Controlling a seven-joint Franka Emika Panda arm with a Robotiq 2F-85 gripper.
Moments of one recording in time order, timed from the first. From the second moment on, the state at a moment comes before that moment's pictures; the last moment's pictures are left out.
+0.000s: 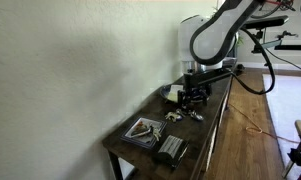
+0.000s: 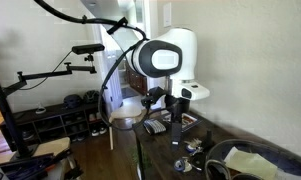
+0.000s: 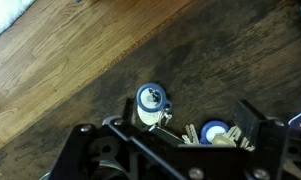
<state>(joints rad) 0.00 0.28 -0.12 -2.25 -0.05 2.44 0.55</state>
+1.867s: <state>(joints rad) -0.03 0.44 -0.15 -2.15 0.04 2.50 0.51</state>
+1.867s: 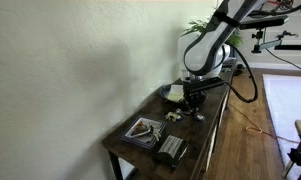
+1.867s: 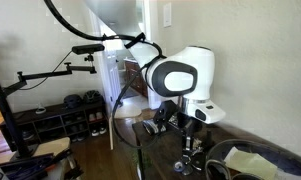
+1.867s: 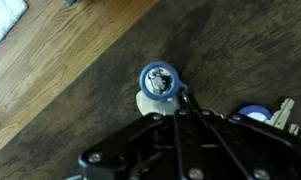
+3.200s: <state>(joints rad) 0.00 0.32 -0.15 -2.16 -0.02 2.49 0.48</state>
